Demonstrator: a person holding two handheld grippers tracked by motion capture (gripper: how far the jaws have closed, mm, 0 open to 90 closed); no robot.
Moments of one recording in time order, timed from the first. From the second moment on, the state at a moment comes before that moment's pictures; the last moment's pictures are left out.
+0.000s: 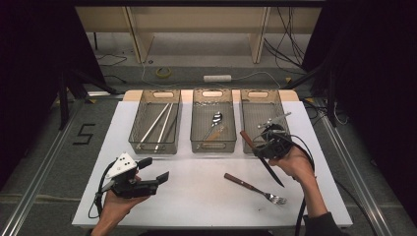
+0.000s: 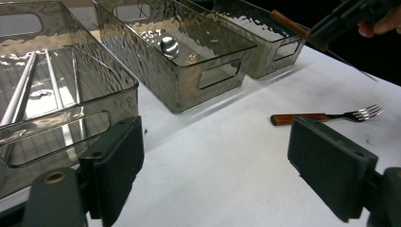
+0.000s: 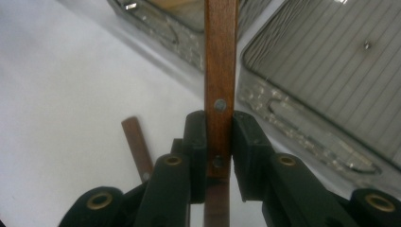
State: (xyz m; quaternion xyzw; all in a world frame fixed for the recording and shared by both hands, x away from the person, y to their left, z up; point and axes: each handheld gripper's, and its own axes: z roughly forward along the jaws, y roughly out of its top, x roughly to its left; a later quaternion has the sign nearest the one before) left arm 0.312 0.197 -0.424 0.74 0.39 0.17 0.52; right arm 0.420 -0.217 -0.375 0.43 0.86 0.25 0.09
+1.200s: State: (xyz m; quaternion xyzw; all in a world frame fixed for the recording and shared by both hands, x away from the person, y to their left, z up) left arm 0.309 0.204 -0.423 0.74 0.39 0.17 0.53; right arm 0.516 -0.230 -0.334 0.50 0.80 0.31 0.11
